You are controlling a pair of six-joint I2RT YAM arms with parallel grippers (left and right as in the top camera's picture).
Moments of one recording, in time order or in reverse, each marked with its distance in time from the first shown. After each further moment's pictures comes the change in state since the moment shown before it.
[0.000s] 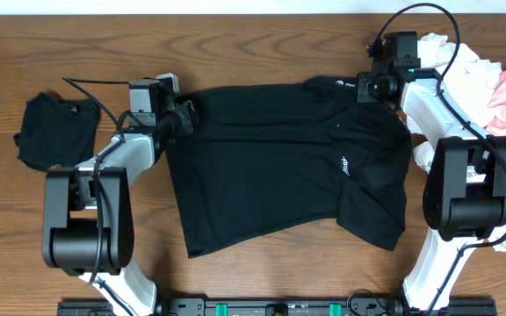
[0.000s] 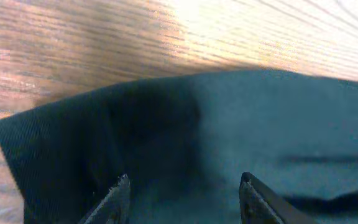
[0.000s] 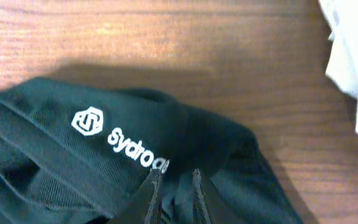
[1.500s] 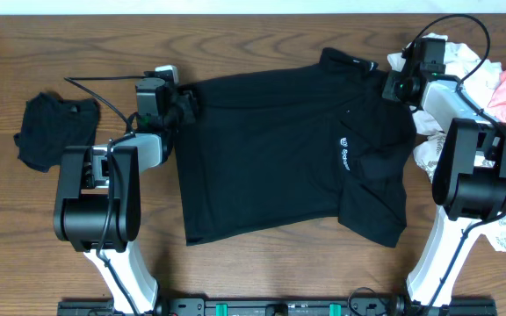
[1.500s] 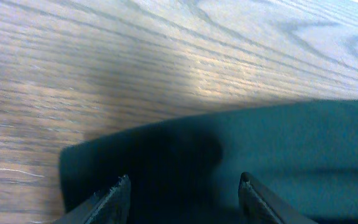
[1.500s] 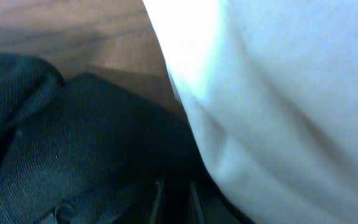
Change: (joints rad) left arm -0.014 0.135 0.006 0.312 -0.094 0.000; right arm -0.153 0.149 0.047 0.088 0.028 0.083
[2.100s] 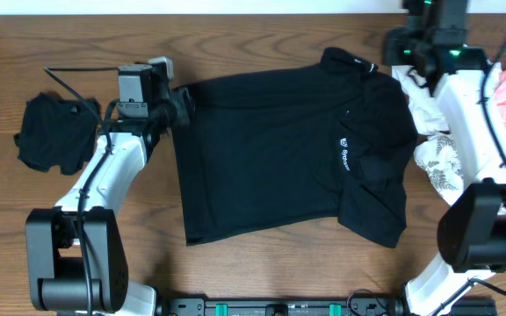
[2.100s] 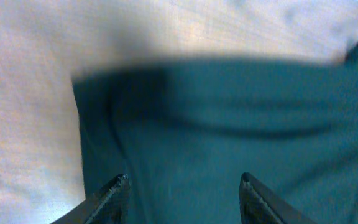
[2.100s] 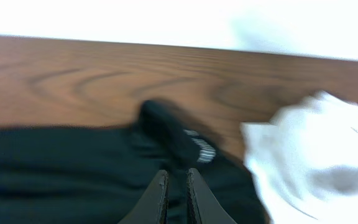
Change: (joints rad) left arm -0.013 -0.332 0.070 -0.618 0.075 0.000; right arm 0.161 -0.343 0.110 -0.153 -0.047 -0.204
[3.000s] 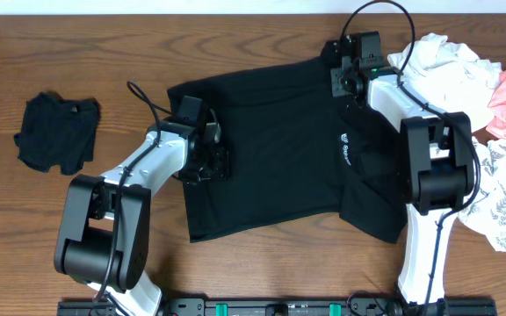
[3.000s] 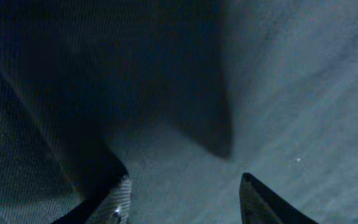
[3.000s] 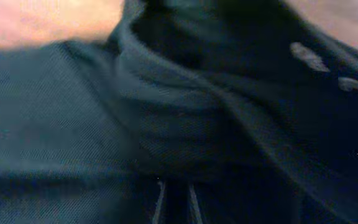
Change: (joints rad) left arm -0.206 0.137 -0.010 -0.444 0.017 0.003; right arm 0.083 0.428 -0.016 0.266 0.122 0.044
